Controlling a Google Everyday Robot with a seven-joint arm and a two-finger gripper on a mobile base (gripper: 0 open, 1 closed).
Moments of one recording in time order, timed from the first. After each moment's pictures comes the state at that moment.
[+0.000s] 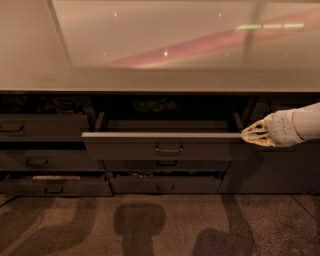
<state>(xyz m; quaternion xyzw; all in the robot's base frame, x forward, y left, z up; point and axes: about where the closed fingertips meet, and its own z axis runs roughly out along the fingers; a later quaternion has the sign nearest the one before) 0.568 -0.293 0.737 -0.80 0.48 -0.05 0.36</state>
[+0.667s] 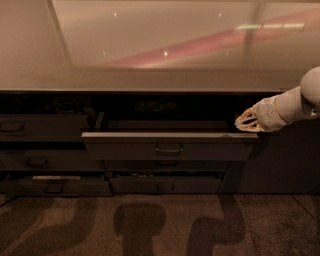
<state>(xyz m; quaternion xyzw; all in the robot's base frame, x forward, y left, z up) 0.627 -0.294 0.728 -0.79 0.52 -0.06 0.31</state>
